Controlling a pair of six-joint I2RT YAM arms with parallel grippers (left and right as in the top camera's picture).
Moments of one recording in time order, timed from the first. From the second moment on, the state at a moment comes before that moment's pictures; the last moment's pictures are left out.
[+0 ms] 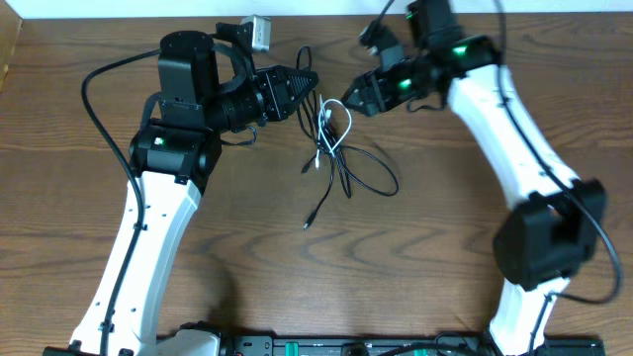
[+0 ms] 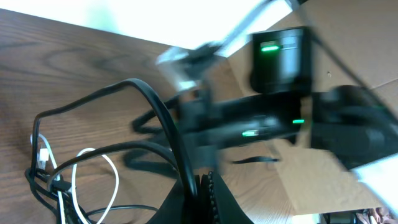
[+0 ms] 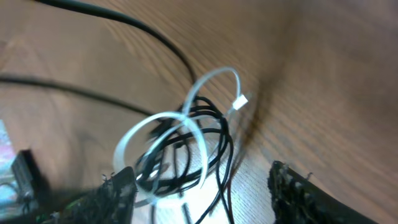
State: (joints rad) left arm -0.18 1.40 1.33 -0.38 0.76 -0.54; right arm 0.33 2.02 1.86 -0.90 -0.58 -0.05
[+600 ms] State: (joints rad) left arm -0.16 1.40 1.33 -0.38 0.76 -0.54; right arm 0.30 2.23 1.86 -1.06 0.05 0.24
